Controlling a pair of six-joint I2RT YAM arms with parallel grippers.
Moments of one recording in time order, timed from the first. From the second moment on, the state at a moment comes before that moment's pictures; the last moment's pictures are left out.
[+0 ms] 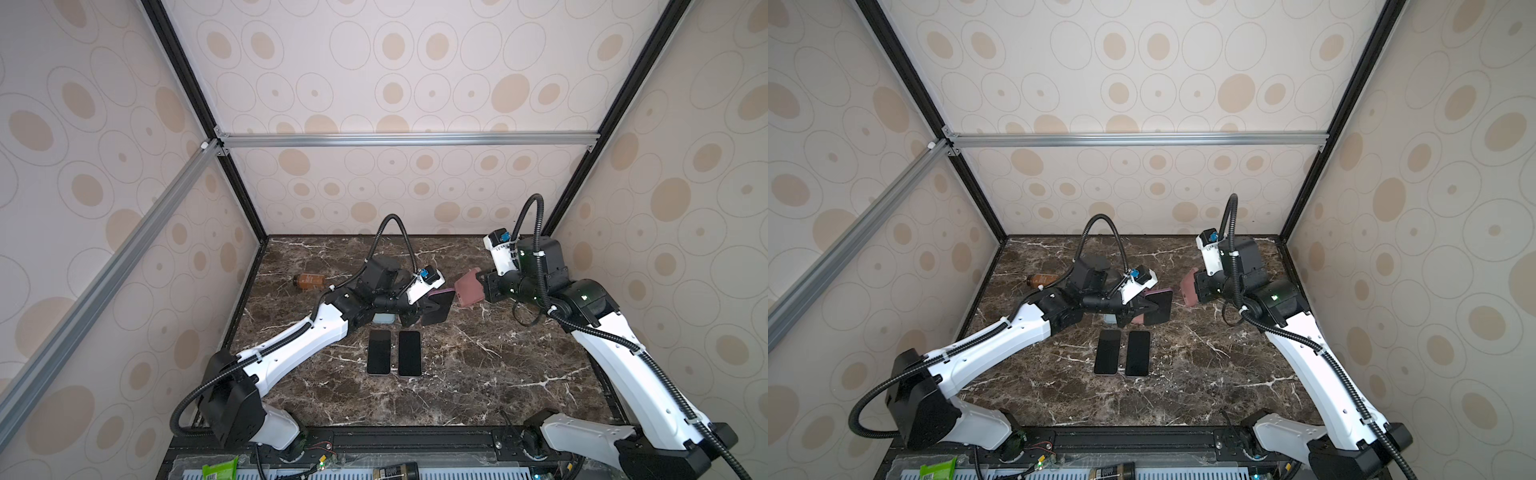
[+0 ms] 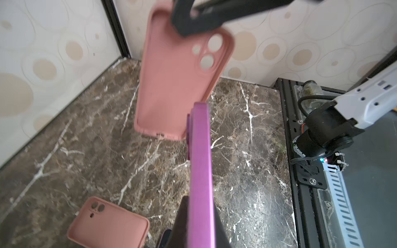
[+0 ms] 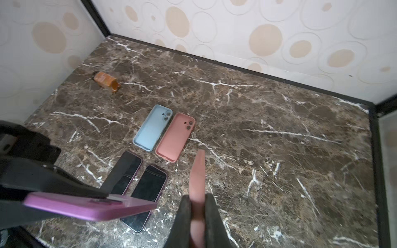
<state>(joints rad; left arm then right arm) -0.75 1.49 1.24 -0.32 0.49 0.23 0.44 1.17 1.40 -0.88 0.02 0.10</state>
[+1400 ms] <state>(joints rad) -0.71 1.81 1.41 -0.44 0.66 -0.35 0.13 1.02 1.11 -0.88 -0.42 0.10</state>
